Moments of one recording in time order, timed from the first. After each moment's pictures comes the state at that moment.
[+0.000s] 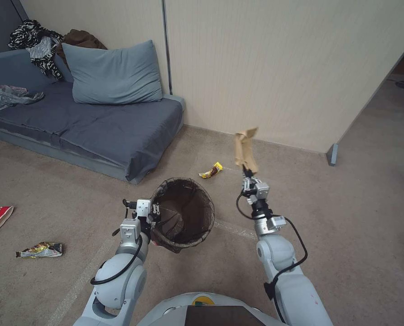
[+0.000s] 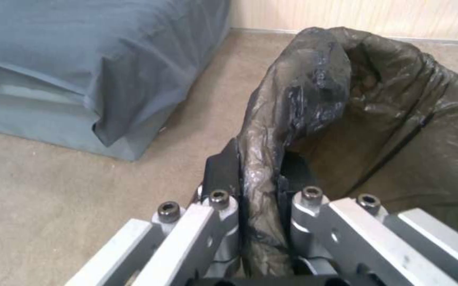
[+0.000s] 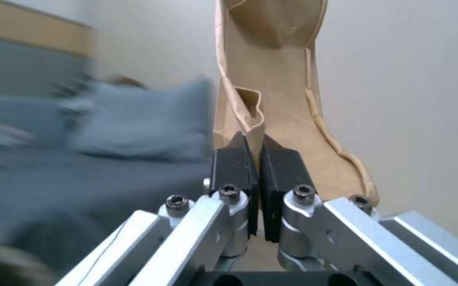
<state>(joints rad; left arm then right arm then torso) 1.57 -1.41 -0.37 -2.29 -0.12 0.55 -0.20 -1.35 1.42 0.44 1.88 0.17 0.38 -0.23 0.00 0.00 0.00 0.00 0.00</state>
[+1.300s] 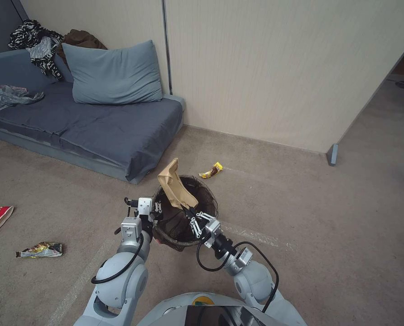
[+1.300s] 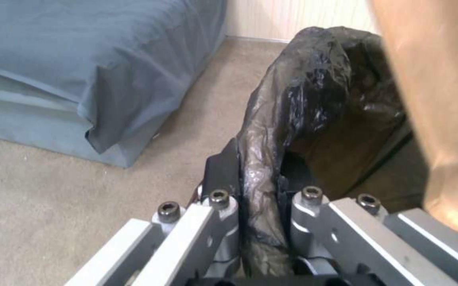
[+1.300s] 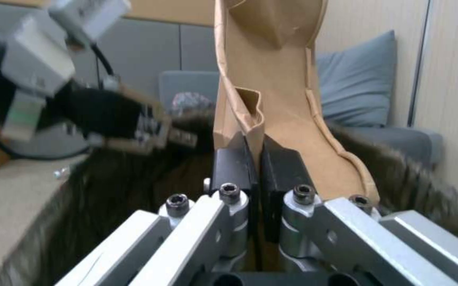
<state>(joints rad) 1.56 -1.42 -0.36 -2.31 -0.13 0.55 -0.20 -1.44 1.38 0.18 1.83 0.15 0.42 -0.45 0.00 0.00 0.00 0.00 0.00</state>
